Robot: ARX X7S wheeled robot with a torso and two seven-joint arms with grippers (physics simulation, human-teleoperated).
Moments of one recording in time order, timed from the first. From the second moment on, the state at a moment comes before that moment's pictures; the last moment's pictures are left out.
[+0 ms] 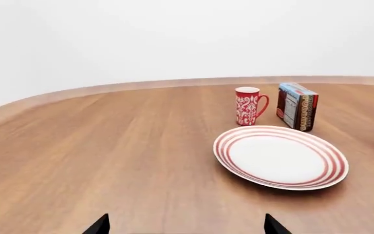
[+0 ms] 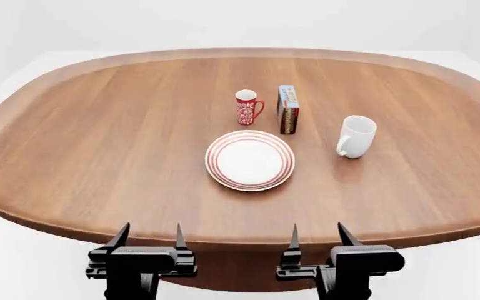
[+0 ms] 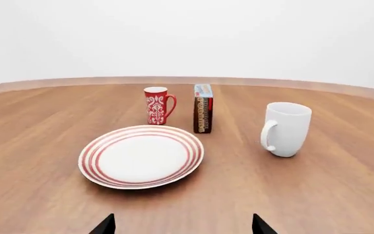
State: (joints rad) left arm -0.01 -0.08 0.09 -0.02 -0.04 0.01 -0.10; right arm 0.01 0.07 -0.10 -0.01 0.07 0.02 0.07
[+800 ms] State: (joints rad) left arm -0.26 -0.16 0.07 0.41 -0.14 -0.58 -0.16; right arm 0.26 0.19 -0.08 -0.54 0.22 0.70 0.08
